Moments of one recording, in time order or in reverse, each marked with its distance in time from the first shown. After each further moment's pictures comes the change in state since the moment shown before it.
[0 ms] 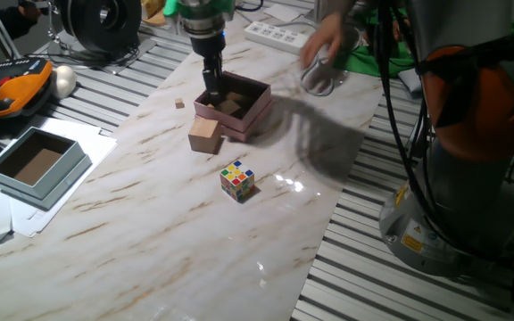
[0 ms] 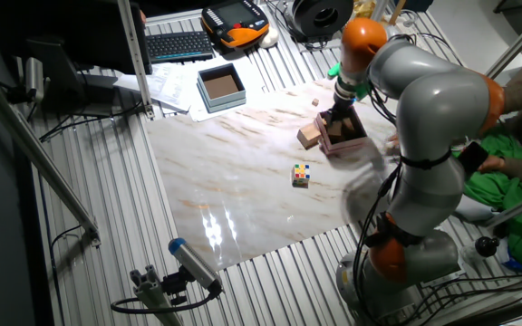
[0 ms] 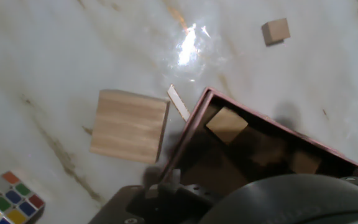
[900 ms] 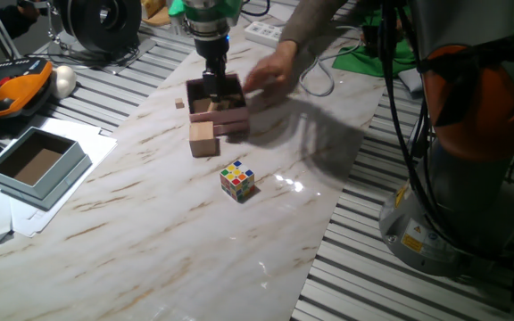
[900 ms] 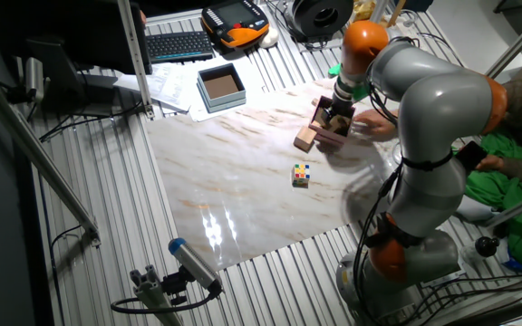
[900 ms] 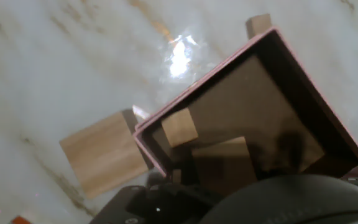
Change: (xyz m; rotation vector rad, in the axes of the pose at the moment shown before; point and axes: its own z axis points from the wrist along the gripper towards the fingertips) arm -0.011 0.006 -0.004 0.005 -0.025 0.180
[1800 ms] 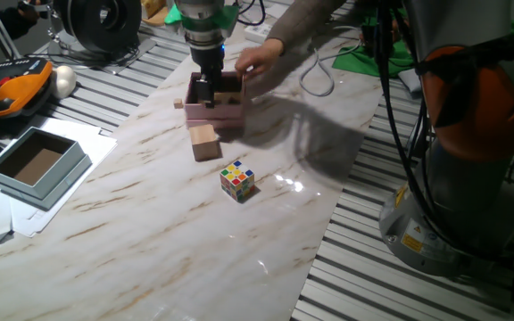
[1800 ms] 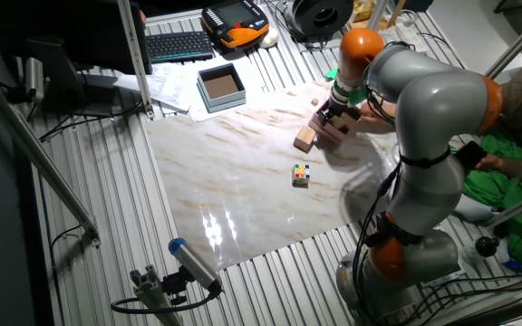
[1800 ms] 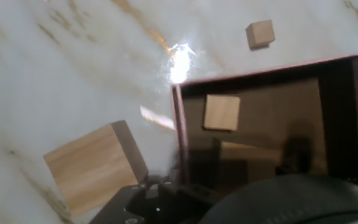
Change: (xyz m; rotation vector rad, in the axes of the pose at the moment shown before) arm -0.009 -0.007 0.019 -0.007 -0.018 -0.024
